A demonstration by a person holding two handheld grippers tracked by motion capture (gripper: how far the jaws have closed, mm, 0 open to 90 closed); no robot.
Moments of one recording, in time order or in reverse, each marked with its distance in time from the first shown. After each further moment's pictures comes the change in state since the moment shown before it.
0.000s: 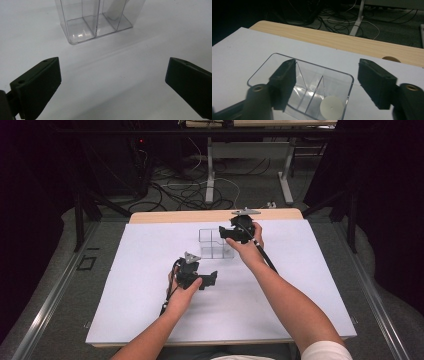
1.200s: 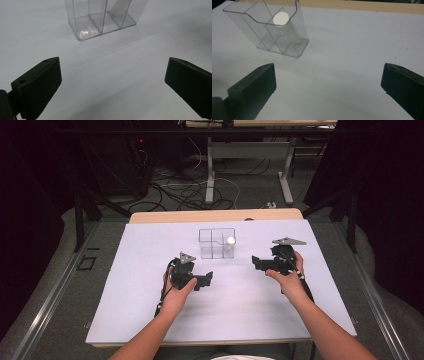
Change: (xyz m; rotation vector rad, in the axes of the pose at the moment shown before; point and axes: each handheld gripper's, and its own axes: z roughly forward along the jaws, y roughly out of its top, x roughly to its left) left arm 0.007 -0.001 -0.016 0.012 0.002 0.014; right arm -0.068 -0.085 -0.096 0.084 -0.033 0.059
